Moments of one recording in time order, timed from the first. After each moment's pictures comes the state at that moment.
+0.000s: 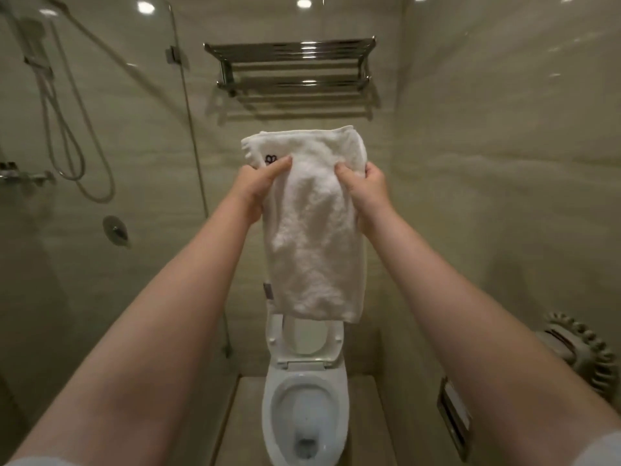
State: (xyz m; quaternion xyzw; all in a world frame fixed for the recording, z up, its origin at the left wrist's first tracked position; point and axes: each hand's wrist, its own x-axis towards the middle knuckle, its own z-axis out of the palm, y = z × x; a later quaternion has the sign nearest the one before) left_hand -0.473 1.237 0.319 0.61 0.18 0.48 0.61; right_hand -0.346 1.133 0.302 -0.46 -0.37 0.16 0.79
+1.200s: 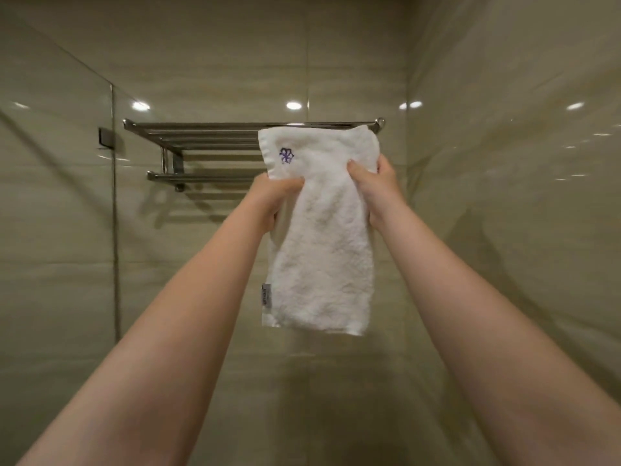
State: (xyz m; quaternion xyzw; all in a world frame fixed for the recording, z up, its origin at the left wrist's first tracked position) left_hand -0.147 1.541 0.484 0.68 0.14 0.52 0.50; right_hand -0.016 1.452 0.488 -0.39 -0.45 0.06 0.80
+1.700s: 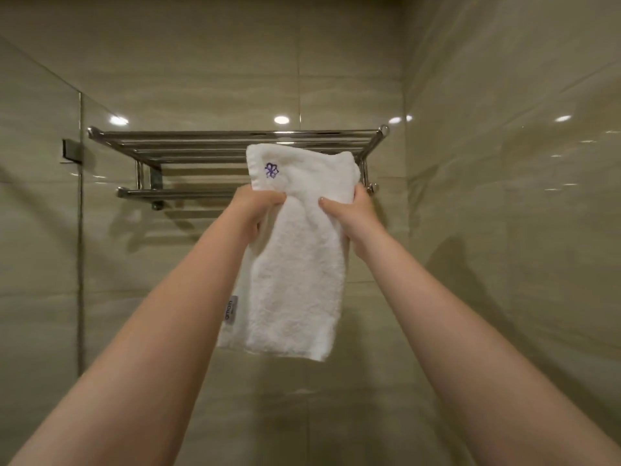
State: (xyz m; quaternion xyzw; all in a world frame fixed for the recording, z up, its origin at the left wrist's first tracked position) left_hand -0.119 1.624 0.505 0.67 0.19 0.52 0.50; right_hand 0.010 1.534 0.480 -0.47 -0.46 0.03 0.76
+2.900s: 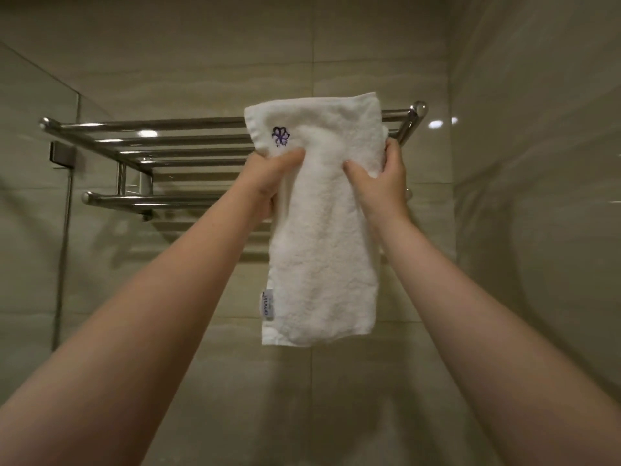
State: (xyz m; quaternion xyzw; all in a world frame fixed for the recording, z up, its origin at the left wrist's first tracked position) left_hand -0.033 1.675 0.555 0.67 0.06 0.56 0.49; right_hand 0.110 1.613 0.538 -0.33 -0.52 -0.12 0.78
